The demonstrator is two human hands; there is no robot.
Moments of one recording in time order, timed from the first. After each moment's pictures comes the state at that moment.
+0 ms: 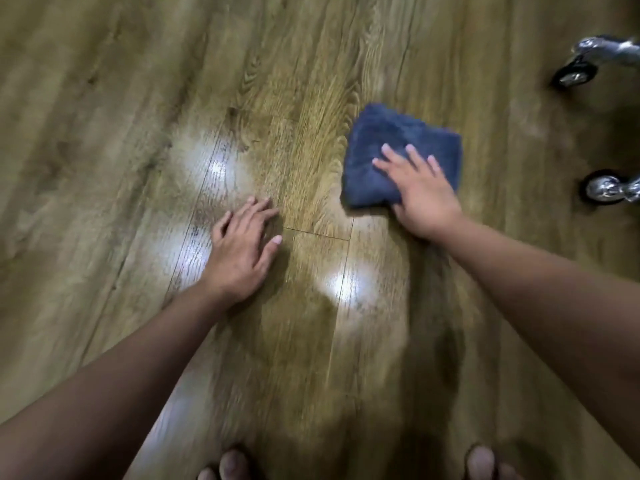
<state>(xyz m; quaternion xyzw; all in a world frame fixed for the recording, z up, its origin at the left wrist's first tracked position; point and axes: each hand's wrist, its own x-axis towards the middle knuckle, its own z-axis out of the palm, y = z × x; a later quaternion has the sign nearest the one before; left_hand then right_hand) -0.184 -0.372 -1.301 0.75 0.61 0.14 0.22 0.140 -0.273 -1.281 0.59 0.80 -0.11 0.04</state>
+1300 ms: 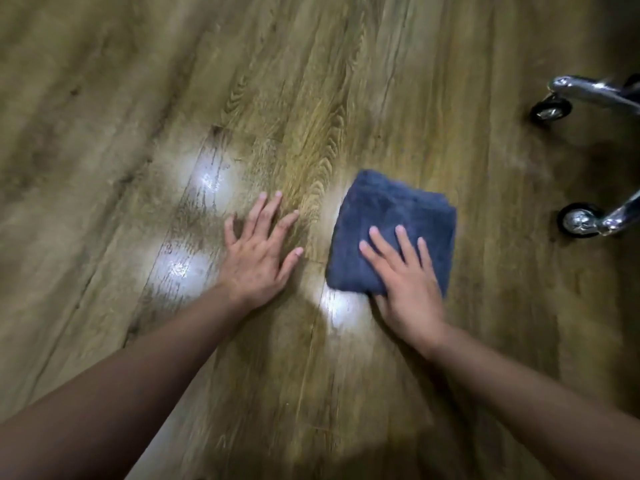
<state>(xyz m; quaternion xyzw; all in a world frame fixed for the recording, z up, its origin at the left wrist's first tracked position) -0.125 -0.345 -1.307 0.77 0.62 0.06 0.12 0.145 -0.376 -1.281 0.57 0.81 -0.10 0.04</state>
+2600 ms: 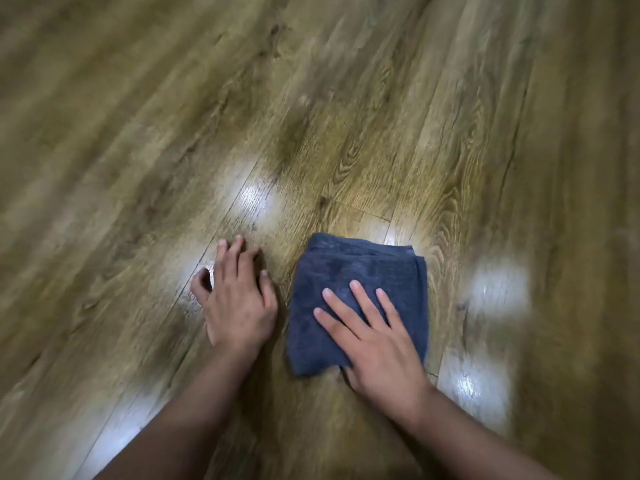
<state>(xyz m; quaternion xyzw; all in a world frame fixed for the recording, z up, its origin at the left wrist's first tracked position) -0.268 -0.302 -1.318 0.53 0.84 0.15 0.05 -0.044 -0.312 -1.292 0.40 0.91 -0.05 0.03</state>
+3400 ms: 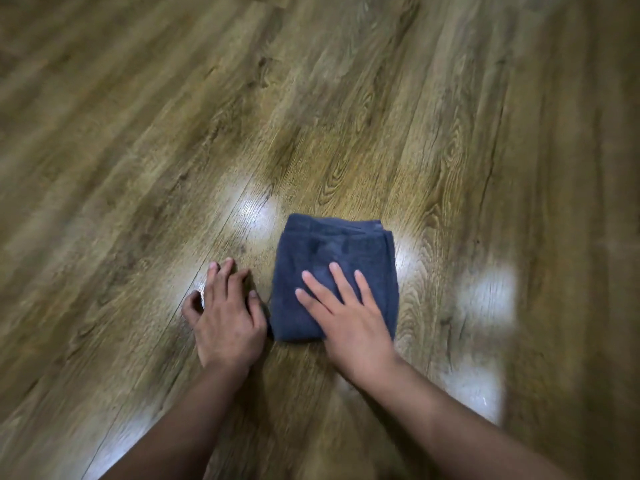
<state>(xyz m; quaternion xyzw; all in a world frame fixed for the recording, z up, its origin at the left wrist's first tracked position) -0.265 -0.299 -1.314 0.52 0.84 0.13 0.04 -0.070 -0.264 -1.293 0.43 0.90 -0.07 0.03</state>
